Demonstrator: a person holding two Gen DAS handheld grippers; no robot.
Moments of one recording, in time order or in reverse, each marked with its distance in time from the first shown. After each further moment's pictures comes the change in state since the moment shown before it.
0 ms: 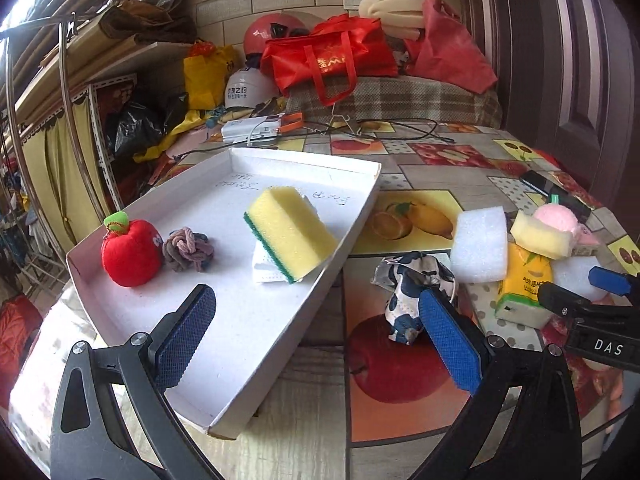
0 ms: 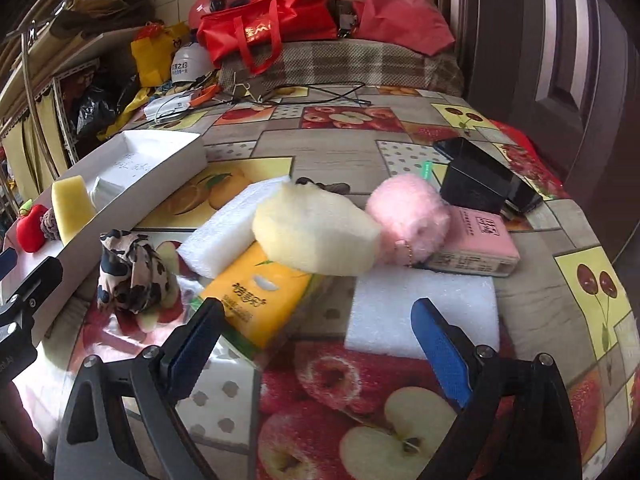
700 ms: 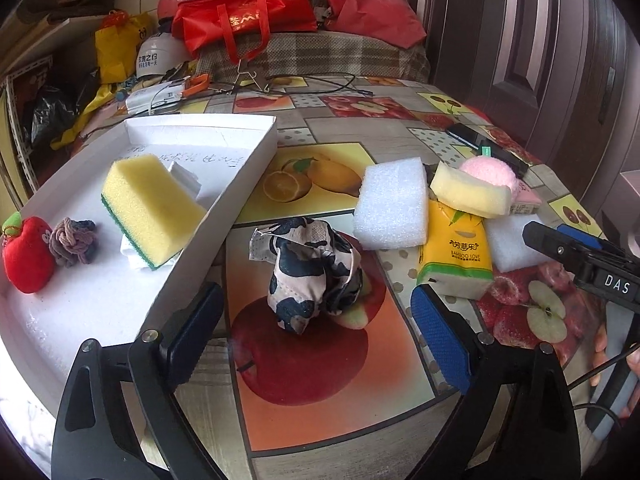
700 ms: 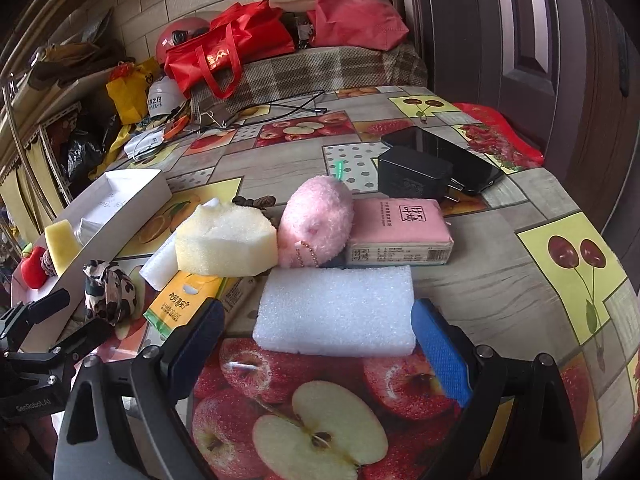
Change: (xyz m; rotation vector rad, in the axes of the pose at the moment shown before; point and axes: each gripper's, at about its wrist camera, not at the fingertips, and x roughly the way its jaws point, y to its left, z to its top) left arm 0.028 -0.036 0.001 0.065 0.166 -0.284; right arm -0.016 -0.061 -0.005 0.136 -0.058 0.053
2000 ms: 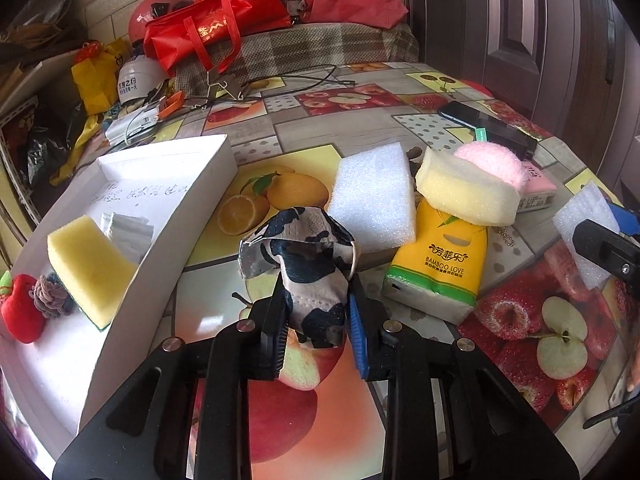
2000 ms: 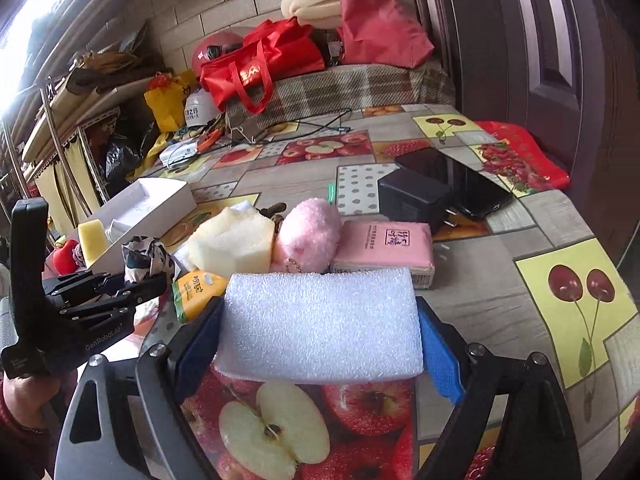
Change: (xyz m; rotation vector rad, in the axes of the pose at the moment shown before) left arm 0.033 -0.047 0.022 0.126 0.011 0.082; right arm -0.023 -0.015 0.002 -0.112 -0.087 0.117
